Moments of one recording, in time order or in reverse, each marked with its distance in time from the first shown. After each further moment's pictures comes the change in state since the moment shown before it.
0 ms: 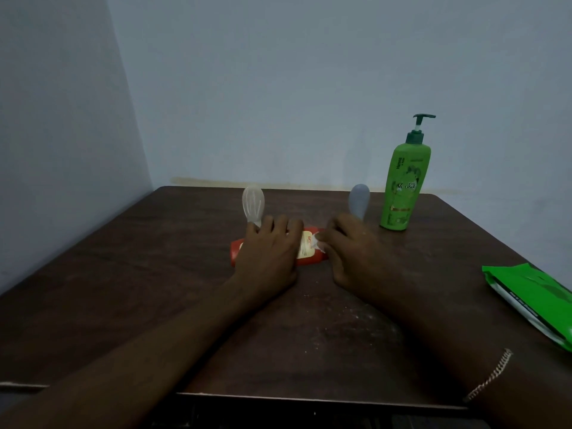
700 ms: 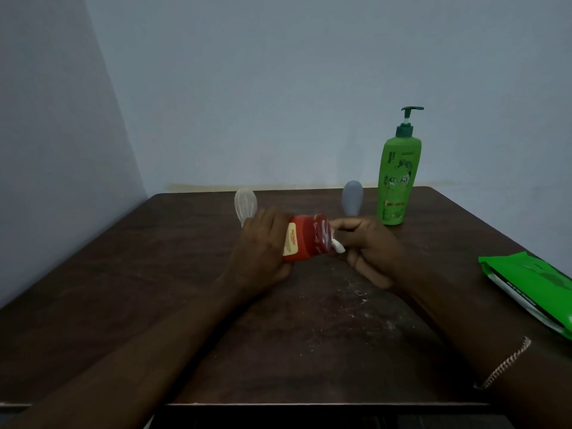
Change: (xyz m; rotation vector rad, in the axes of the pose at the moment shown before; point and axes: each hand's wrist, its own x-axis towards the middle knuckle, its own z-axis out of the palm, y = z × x) left_hand 0.001 -0.010 -0.005 -0.341 0.259 0.111; right_hand 0.005 0.017 -0.009 1.481 -0.036 0.718
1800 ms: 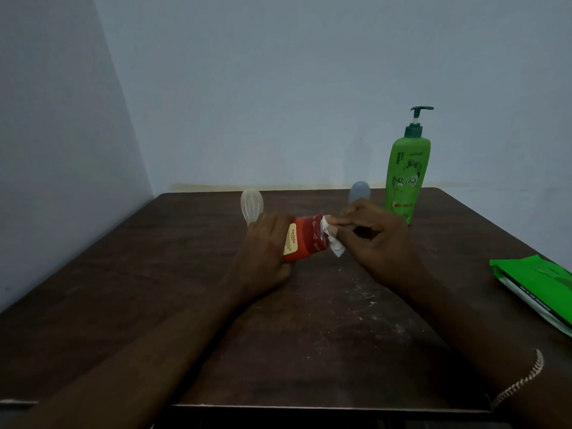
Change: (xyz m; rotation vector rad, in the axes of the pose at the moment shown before) left_hand -0.003 -0.011 0.008 -0.083 -0.066 -0.119; right_hand -0.008 -0.007 0.006 -0.833 0.204 -0.693
